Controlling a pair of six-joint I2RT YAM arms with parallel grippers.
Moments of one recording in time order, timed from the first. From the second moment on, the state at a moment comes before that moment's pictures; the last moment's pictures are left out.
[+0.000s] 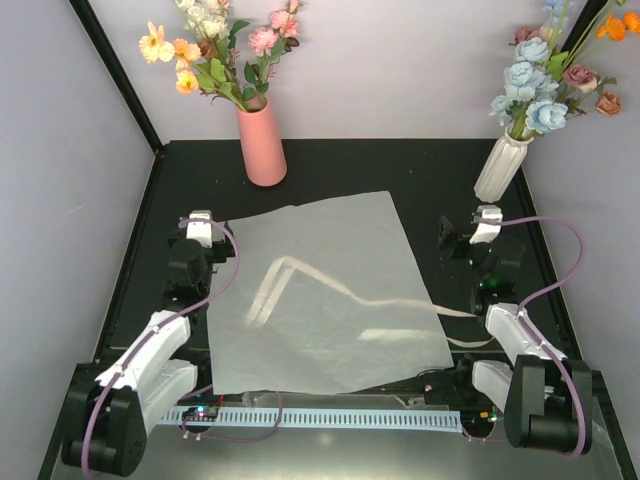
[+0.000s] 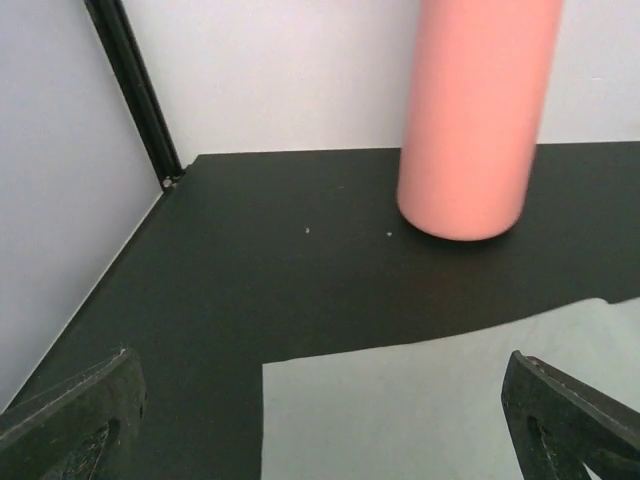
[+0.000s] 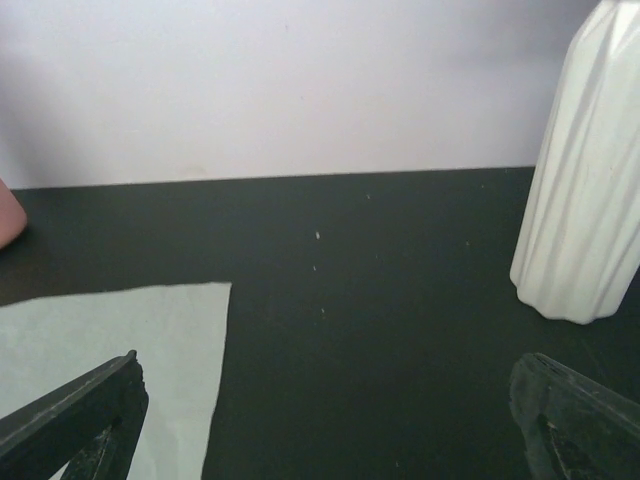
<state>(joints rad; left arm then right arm) -0.18 0.86 0.34 0.27 -0.29 -0.01 -0.09 1.04 0.34 0.52 -0.24 0.07</state>
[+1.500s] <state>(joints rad) -0.04 1.40 0.27 0.96 -0.03 0.09 -0.04 1.40 0.27 0.99 -0.18 -0.03</state>
